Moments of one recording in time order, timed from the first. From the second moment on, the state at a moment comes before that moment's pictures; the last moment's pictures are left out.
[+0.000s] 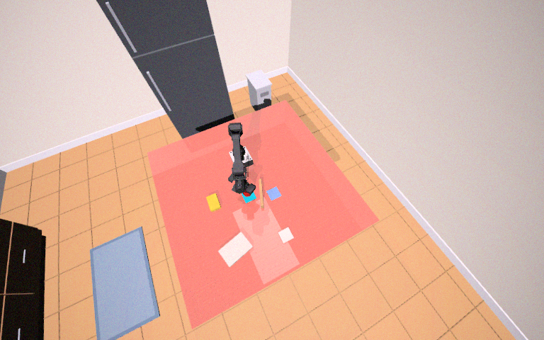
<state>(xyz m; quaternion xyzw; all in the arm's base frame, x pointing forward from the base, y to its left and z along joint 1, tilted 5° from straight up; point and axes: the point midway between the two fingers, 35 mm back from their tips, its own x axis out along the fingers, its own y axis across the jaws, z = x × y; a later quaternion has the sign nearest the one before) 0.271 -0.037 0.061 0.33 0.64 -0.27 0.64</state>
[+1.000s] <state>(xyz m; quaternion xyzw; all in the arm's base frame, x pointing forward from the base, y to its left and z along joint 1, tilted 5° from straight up) 0.271 -0.034 0.015 0.33 0.64 -0.27 0.64</state>
